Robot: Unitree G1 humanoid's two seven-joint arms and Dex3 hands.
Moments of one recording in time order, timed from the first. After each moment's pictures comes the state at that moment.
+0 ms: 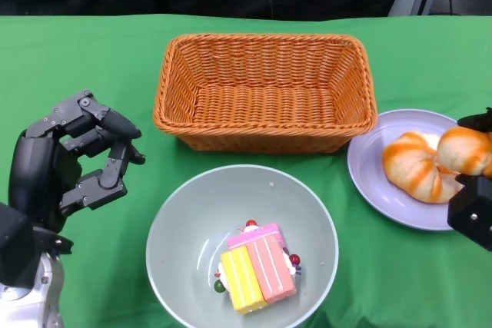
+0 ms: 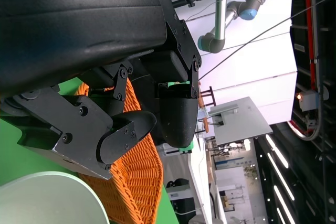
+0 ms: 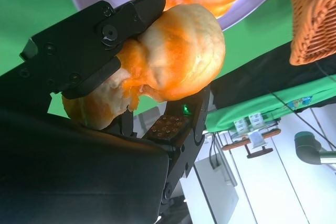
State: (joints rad) left arm -0.21 0.08 0.17 0.30 -0.19 -0.49 -0.23; right arm -0.51 -0.41 0.16 0.98 -0.60 -0.49 -0.56
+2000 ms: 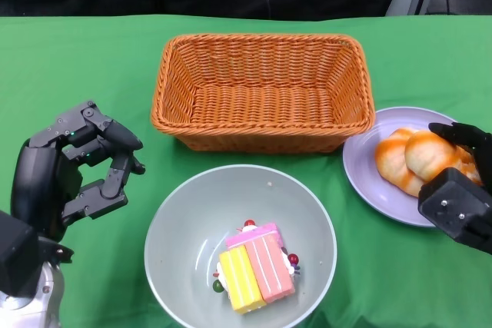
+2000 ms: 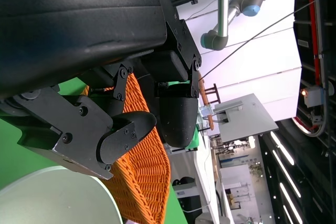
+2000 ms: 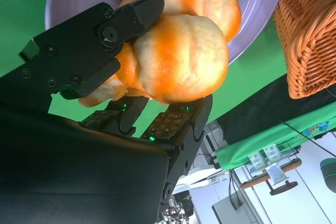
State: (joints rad) left arm -0.19 0.08 0.17 0.34 -0.17 -0.54 -0.24; right arm -0.61 -0.31 0.25 1.20 -0.49 -0.48 -0.53
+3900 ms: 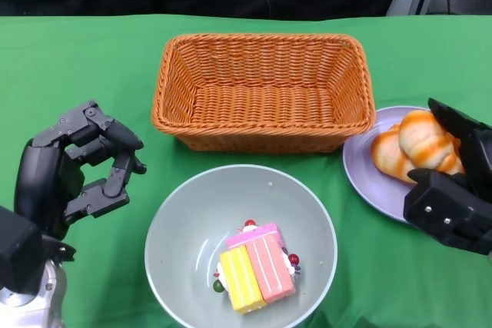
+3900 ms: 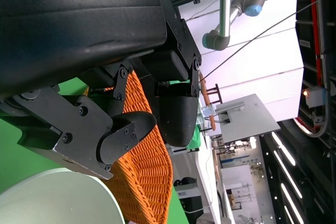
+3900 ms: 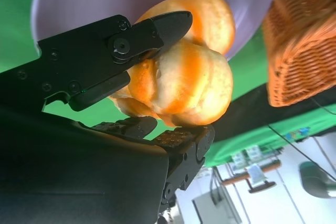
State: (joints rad) left arm -0.21 0.08 0.16 0.39 -0.17 -0.57 -0.24; right arm -0.58 -0.32 0.29 1.06 -0.53 -0.42 -0.54
